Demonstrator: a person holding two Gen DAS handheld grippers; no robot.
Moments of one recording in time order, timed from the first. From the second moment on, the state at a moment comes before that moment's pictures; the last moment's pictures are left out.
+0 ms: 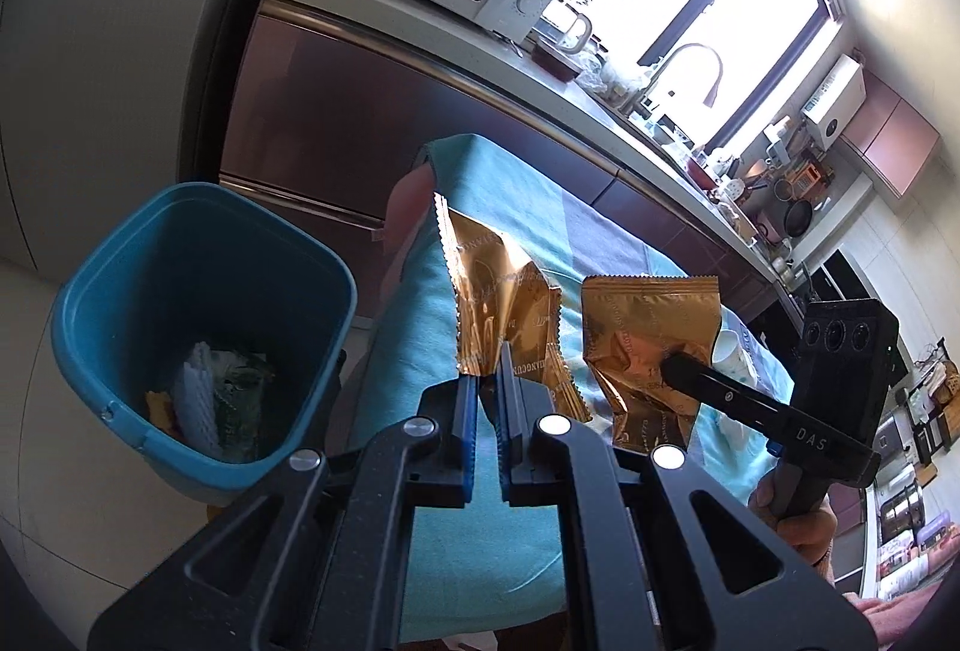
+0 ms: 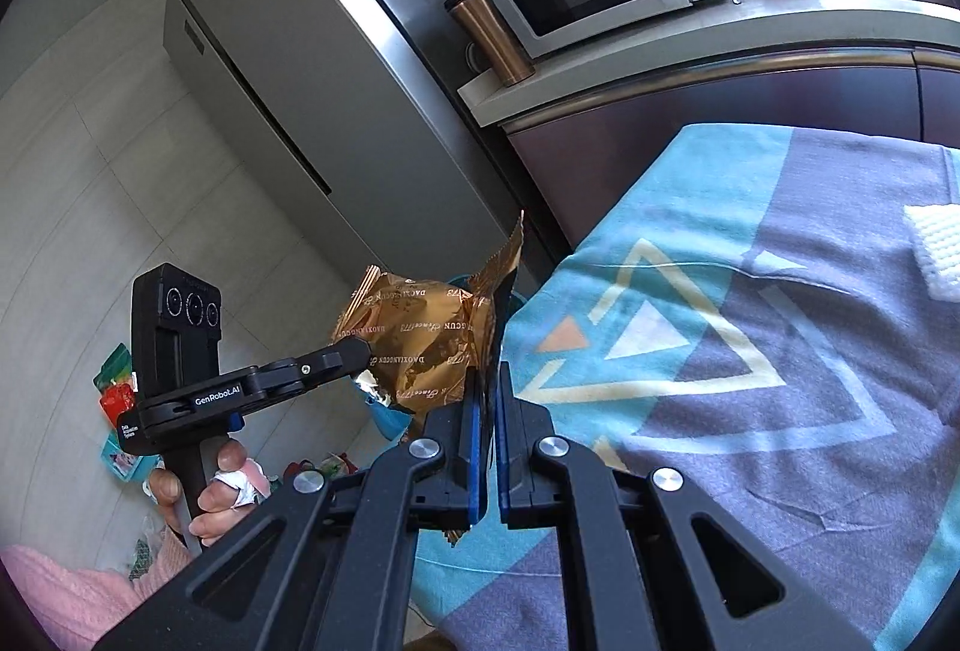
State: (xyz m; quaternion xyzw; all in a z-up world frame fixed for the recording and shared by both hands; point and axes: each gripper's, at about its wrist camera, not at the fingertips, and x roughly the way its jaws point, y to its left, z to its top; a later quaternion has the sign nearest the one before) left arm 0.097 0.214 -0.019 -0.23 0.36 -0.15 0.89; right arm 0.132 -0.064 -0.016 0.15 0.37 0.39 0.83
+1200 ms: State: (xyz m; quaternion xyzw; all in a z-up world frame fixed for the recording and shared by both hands) left arm 0.071 0.286 -0.019 -0.17 0.35 0.01 0.92; right arm 0.166 0.044 -0.027 0.11 0.40 0.44 0.80
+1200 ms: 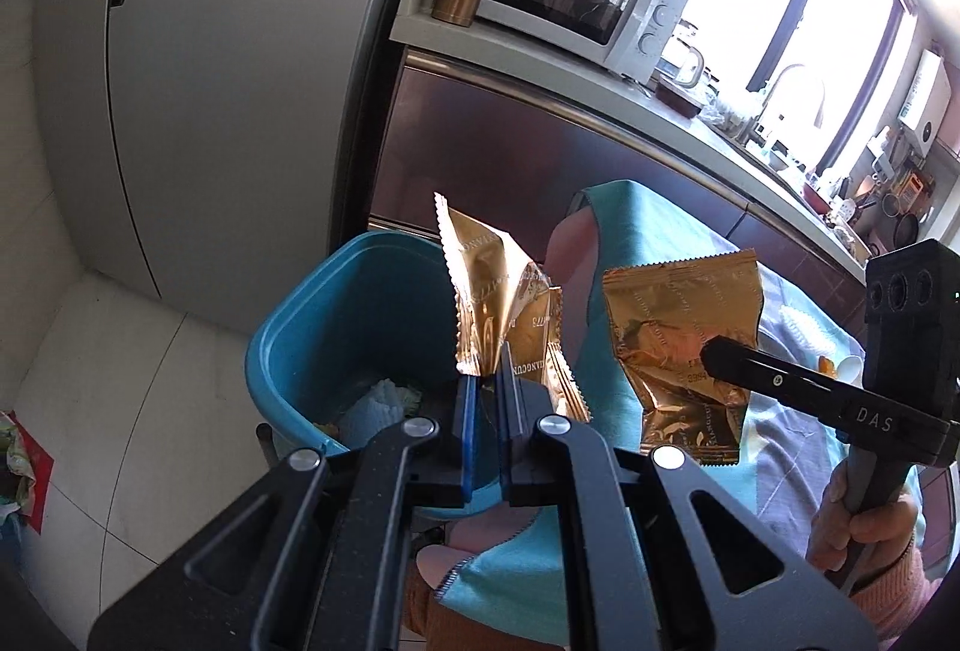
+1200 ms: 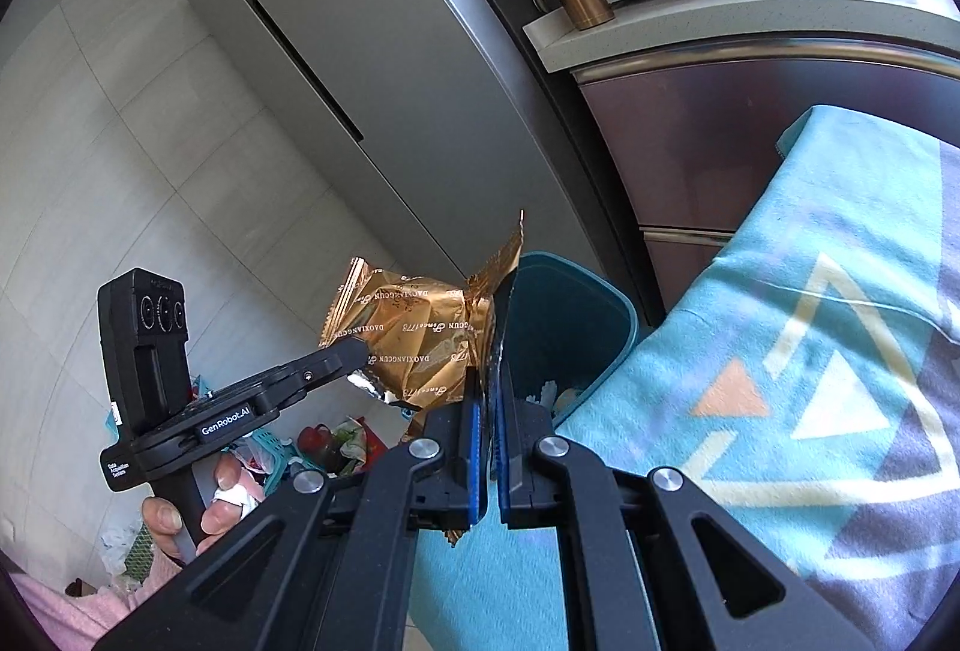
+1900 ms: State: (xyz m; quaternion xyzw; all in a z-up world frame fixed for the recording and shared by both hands) left arm 0.098 0.297 -0.052 -0.15 0.39 0.05 0.91; right arm 0.184 0.090 -0.044 0.07 0.44 0.42 0.79
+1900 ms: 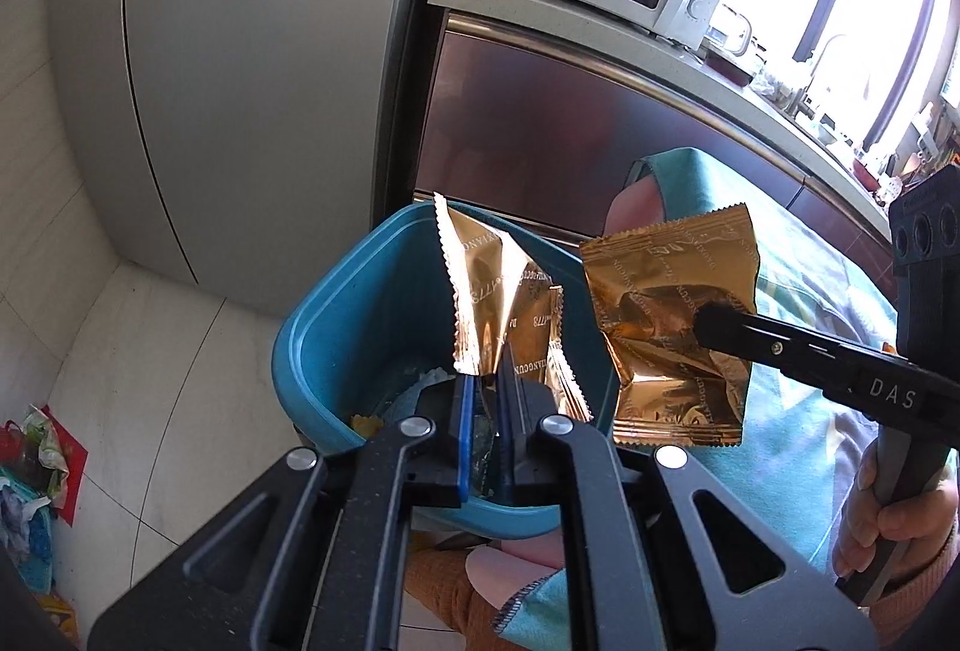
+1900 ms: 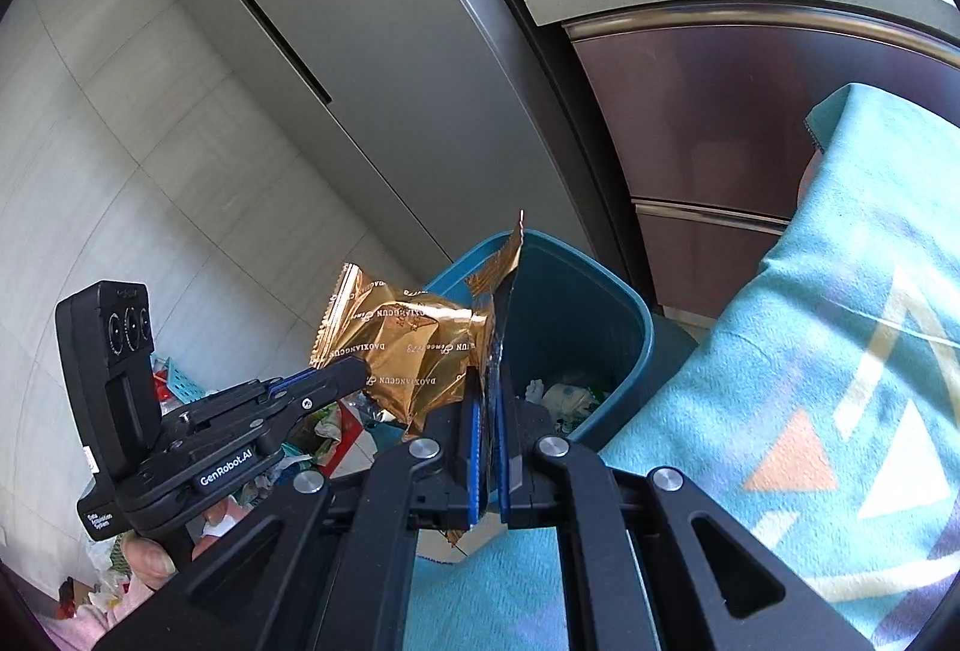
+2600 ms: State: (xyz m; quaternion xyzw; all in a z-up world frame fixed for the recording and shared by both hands) left arm 0.136 0.295 -0.087 -0.13 0.43 0.07 0.89; right arm 0.206 0.132 -0.066 0.04 0.48 0.38 0.79
